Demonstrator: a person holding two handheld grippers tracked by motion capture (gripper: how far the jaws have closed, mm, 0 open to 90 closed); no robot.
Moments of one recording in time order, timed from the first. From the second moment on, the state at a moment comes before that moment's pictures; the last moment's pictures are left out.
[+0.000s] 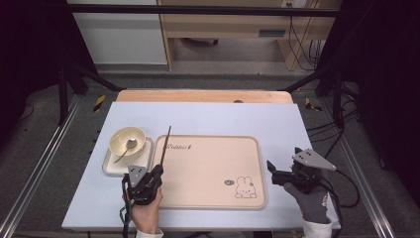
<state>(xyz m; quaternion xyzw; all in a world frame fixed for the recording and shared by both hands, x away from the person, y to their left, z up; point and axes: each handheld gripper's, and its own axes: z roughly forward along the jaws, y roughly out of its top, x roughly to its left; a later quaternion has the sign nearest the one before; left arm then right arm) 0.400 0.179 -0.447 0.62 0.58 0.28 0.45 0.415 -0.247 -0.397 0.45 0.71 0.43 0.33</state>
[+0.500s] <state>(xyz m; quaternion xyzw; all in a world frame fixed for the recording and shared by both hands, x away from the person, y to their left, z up) 0.422 0.178 -0.466 0.62 0.60 0.28 0.43 0.415 -0.247 -0.397 0.45 0.71 0.42 0.33</state>
